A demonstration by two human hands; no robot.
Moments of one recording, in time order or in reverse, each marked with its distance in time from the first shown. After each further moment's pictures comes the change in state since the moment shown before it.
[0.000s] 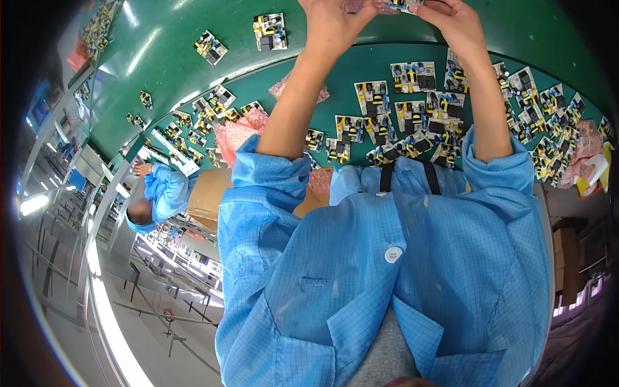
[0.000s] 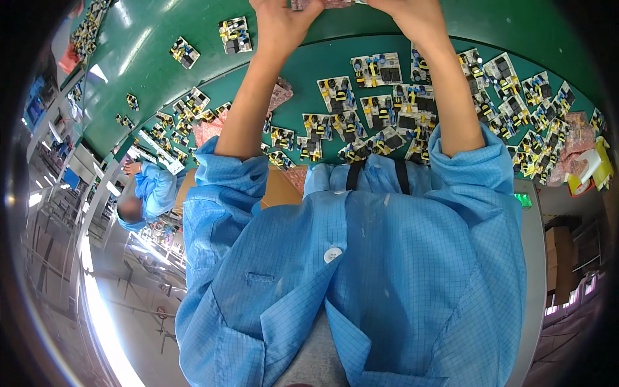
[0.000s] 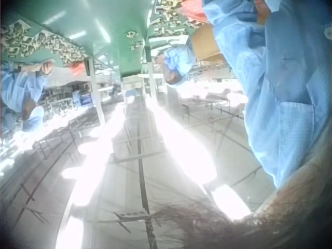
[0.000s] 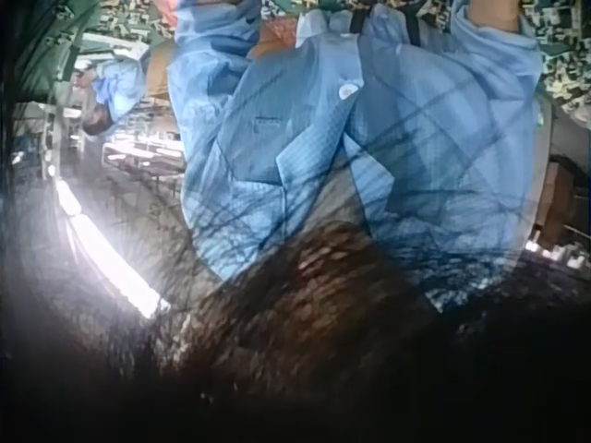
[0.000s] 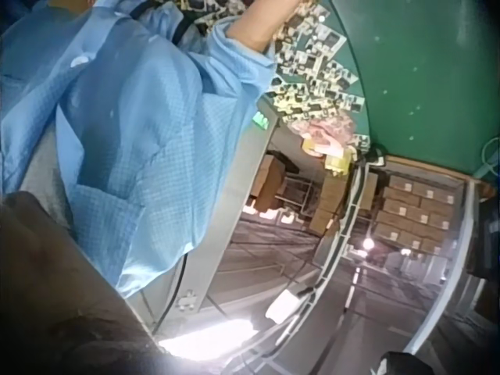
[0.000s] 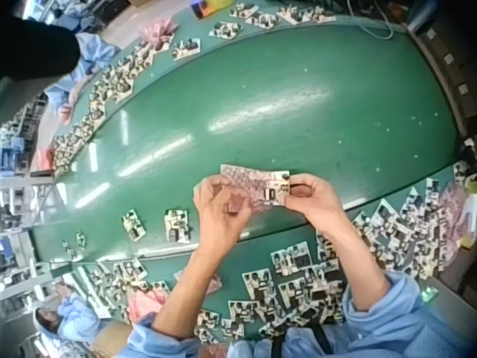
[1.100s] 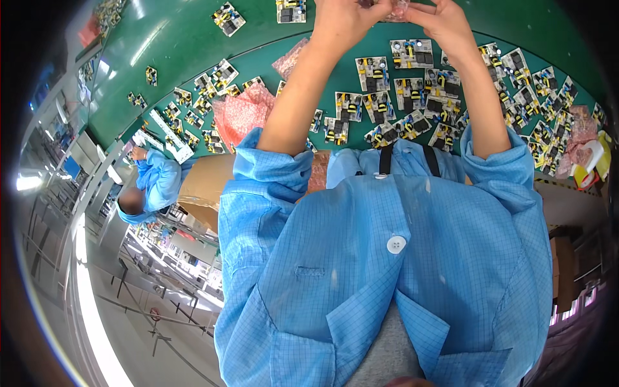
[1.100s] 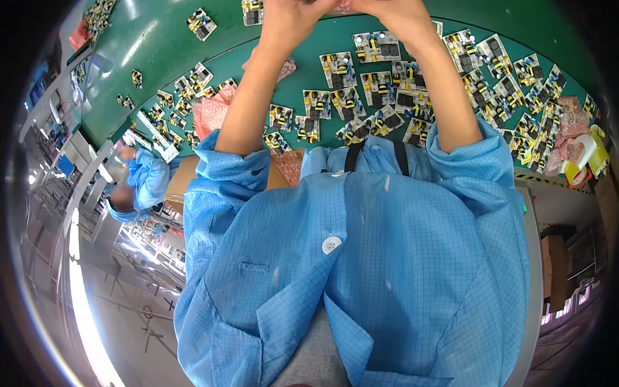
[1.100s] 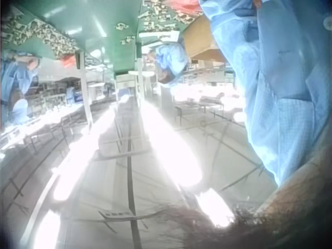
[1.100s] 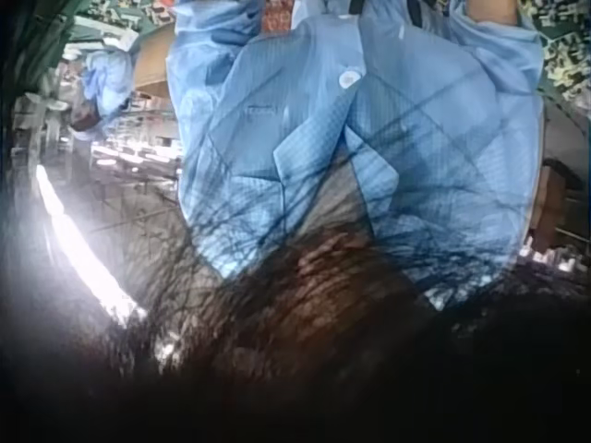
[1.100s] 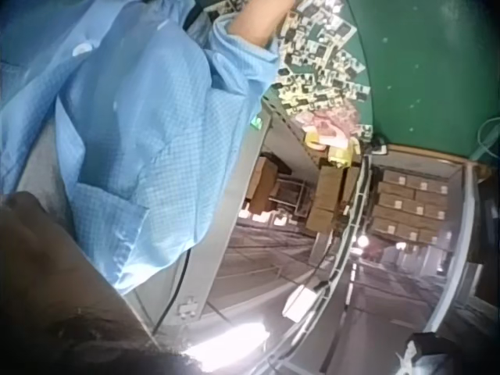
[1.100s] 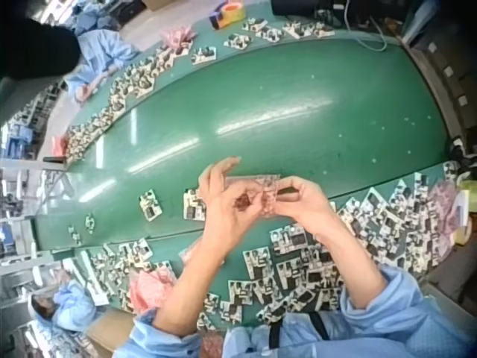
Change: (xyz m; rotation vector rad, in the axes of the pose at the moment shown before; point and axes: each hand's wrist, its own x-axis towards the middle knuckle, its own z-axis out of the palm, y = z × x) left_hand -0.021 0.060 -0.044 -0.027 0.048 0.109; right_hand -0.055 -0.009 0.027 -0.155 -0.122 0.049
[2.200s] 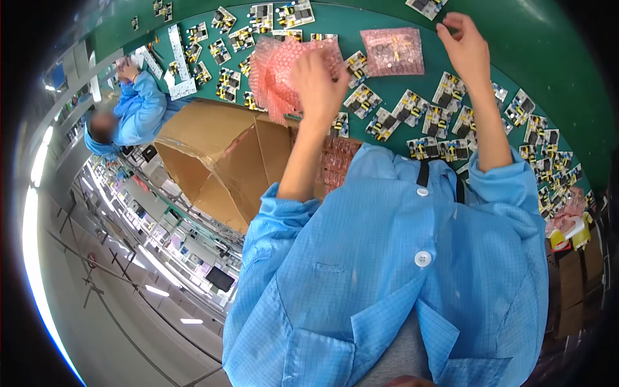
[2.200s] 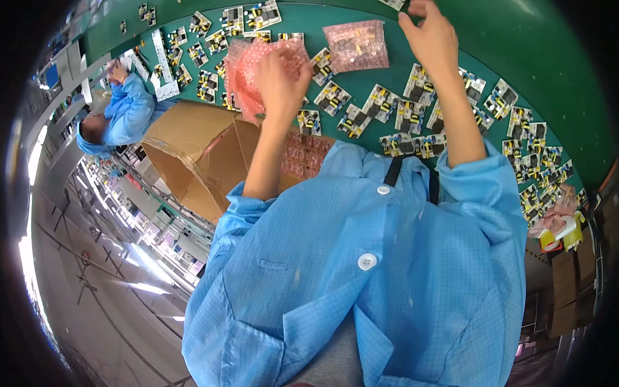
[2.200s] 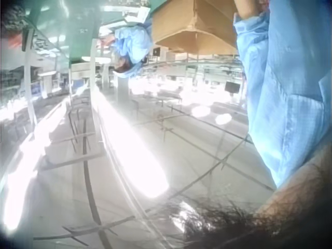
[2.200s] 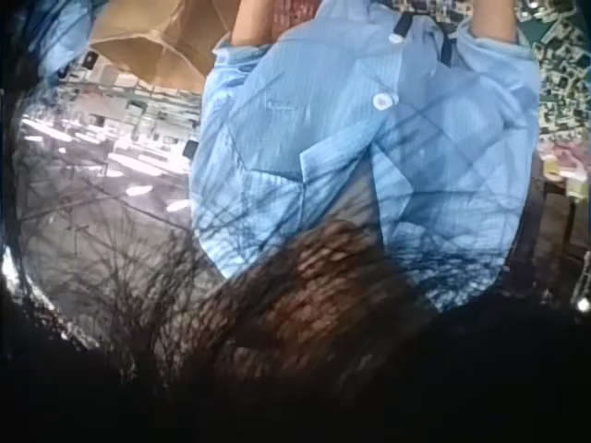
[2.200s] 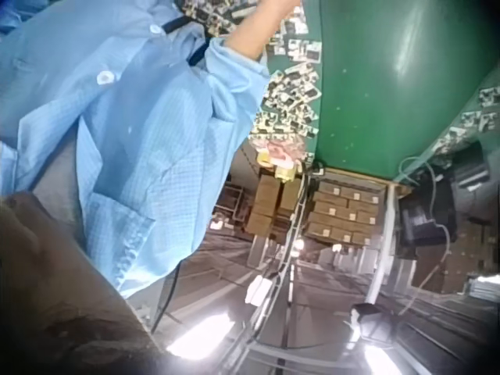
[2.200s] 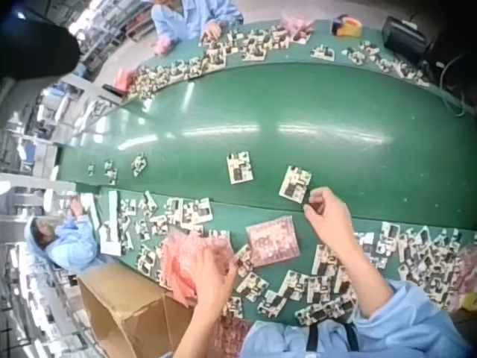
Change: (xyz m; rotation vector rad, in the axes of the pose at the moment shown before) left_hand -0.243 -0.038 -0.137 0.540 0.047 -0.690; right_hand 0.020 0.026 0.132 -0.826 0.070 -0.487
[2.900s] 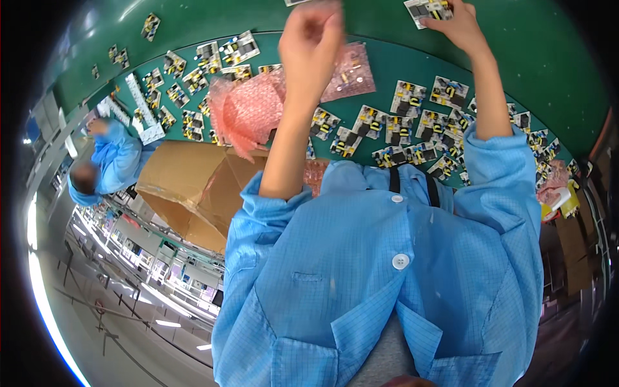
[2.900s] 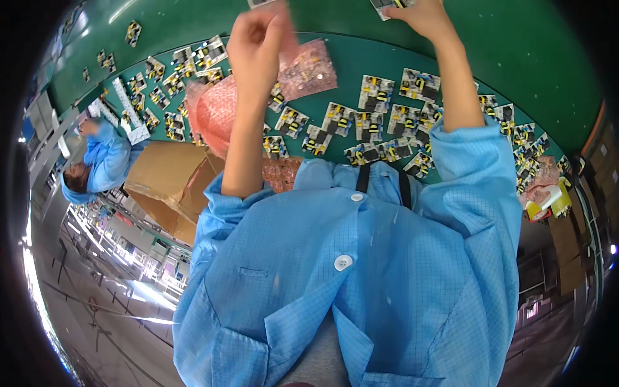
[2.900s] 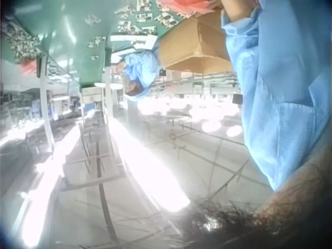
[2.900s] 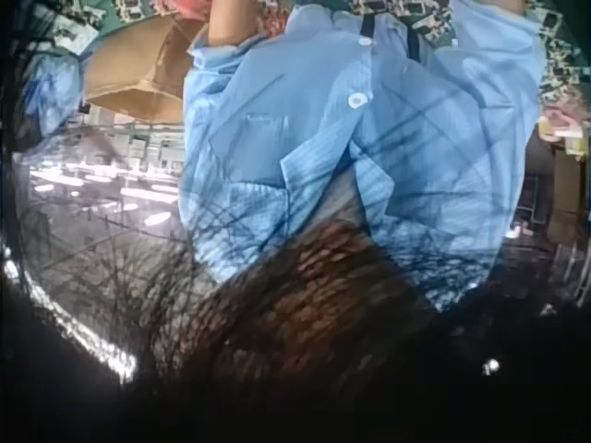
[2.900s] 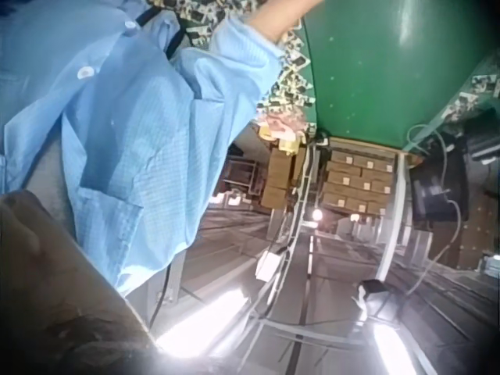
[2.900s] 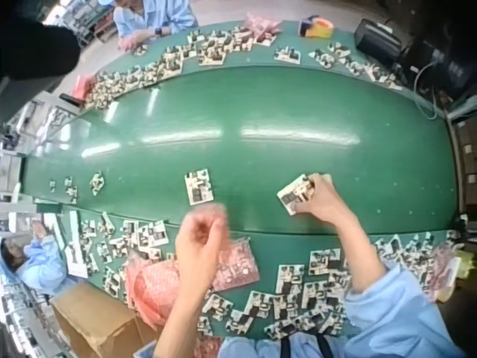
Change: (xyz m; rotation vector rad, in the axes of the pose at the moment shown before) left_hand 0.123 0.099 0.017 -1.013 -0.036 -0.252; right_hand 0.075 0.047 -0.059 -0.271 -0.039 0.138
